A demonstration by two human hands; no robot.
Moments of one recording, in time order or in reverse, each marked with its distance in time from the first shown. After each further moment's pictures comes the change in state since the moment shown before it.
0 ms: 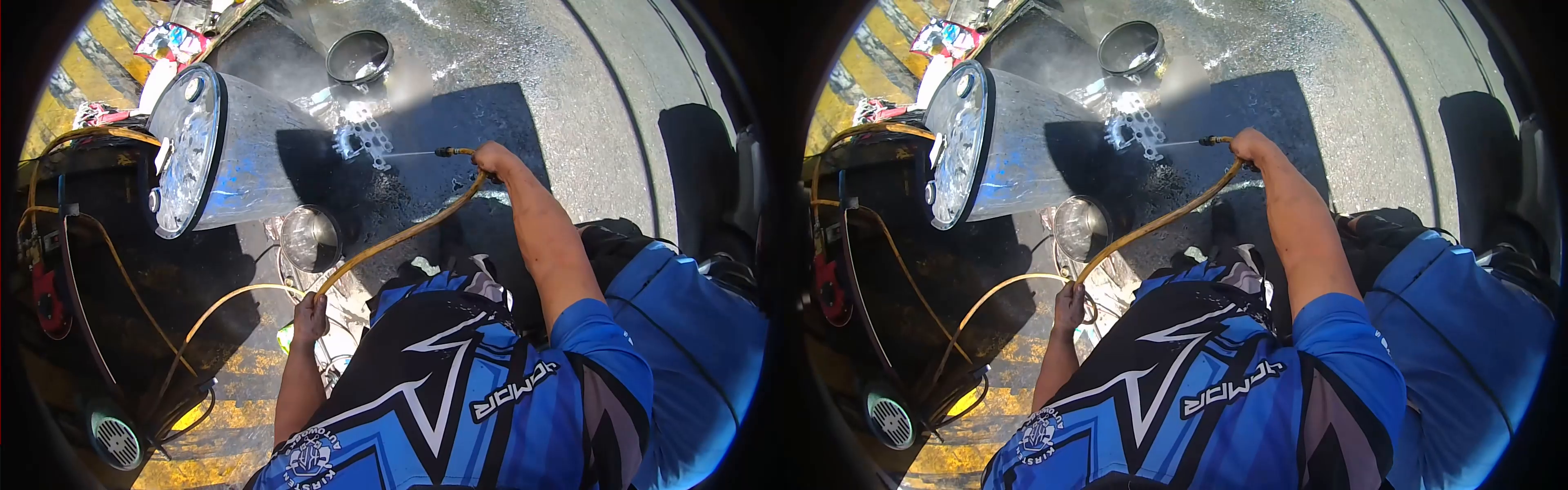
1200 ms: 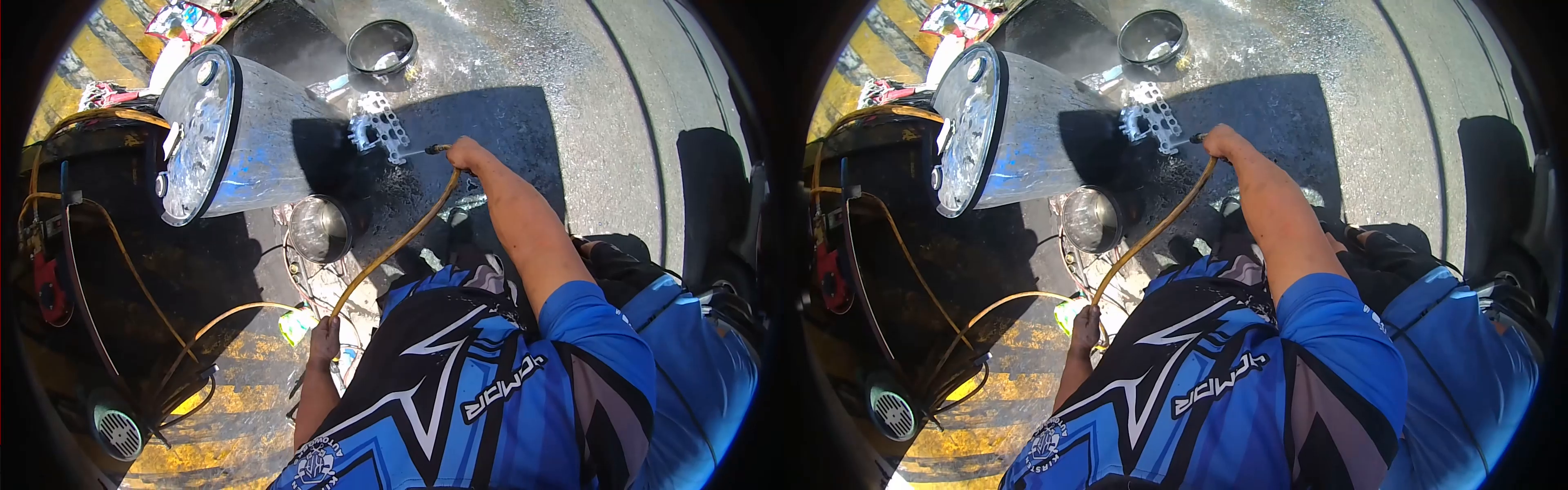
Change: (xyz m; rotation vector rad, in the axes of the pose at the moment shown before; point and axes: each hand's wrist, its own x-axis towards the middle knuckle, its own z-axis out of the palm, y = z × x) left_hand -0.048 -0.039 0.019 0.027 0.003 -0.295; right_hand 0.069 -0.098 0.047 -0.809 -0.148 -0.429
